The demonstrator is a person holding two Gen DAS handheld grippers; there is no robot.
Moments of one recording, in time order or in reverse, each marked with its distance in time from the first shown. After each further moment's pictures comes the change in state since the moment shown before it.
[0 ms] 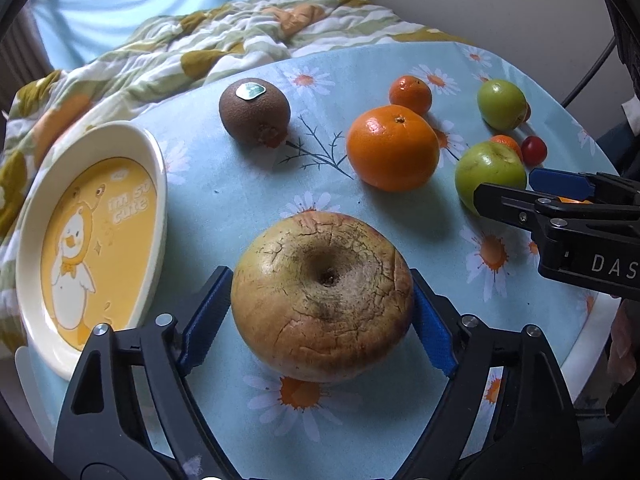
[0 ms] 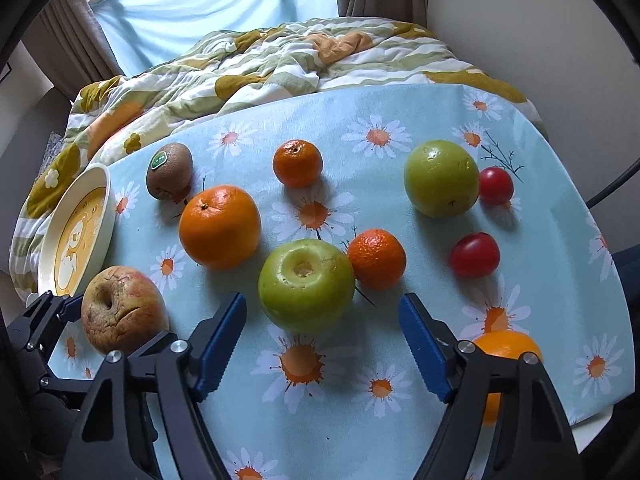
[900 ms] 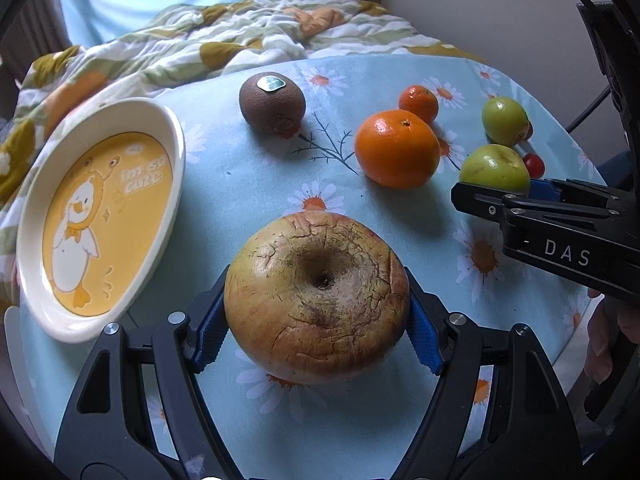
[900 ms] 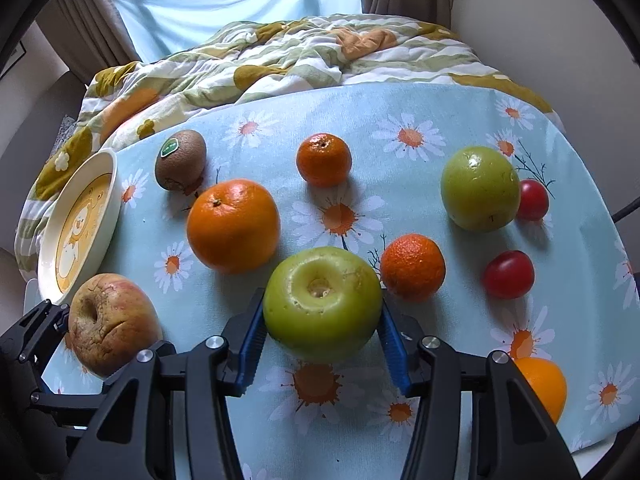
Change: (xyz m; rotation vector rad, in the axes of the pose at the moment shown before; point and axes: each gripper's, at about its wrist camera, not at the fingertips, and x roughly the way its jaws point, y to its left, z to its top) left arm -0.016 0.005 -0.011 -0.112 -0.024 0.003; right arm 0.009 0.008 0.005 -0.080 -0.007 0.048
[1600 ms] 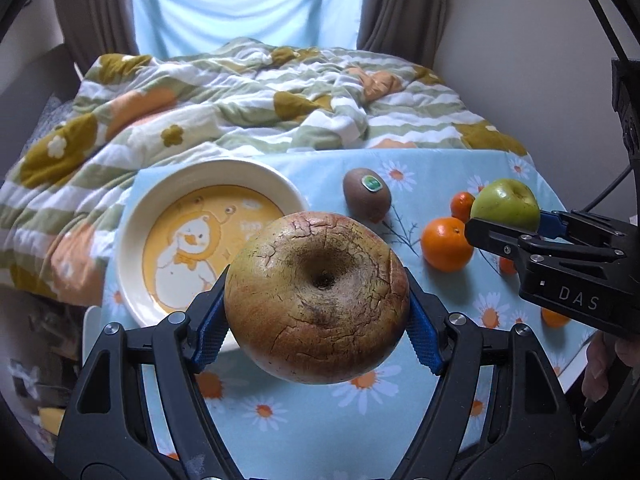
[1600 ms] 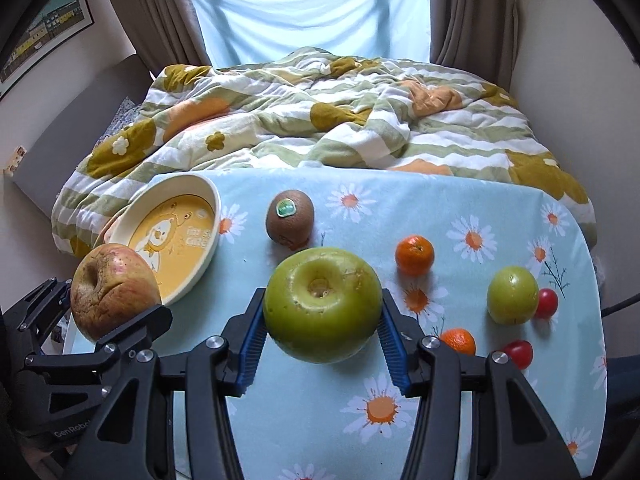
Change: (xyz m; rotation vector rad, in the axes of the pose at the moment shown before) left arm -0.081 0.066 0.022 -0.155 -0.170 0.104; right arm -0.052 0.070 0.040 -0.189 -0.096 0.106
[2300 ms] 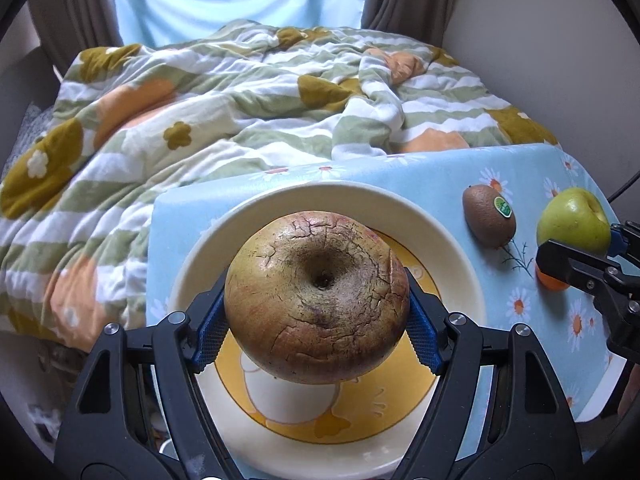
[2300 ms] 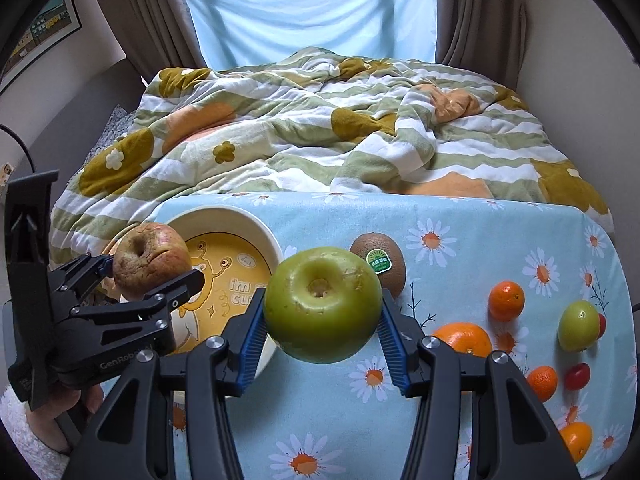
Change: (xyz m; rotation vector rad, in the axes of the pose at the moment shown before) left arm 0.094 0.110 0.047 0.080 0.078 -0.033; right arm 0.055 0.072 0.040 0.055 0.018 -0.042
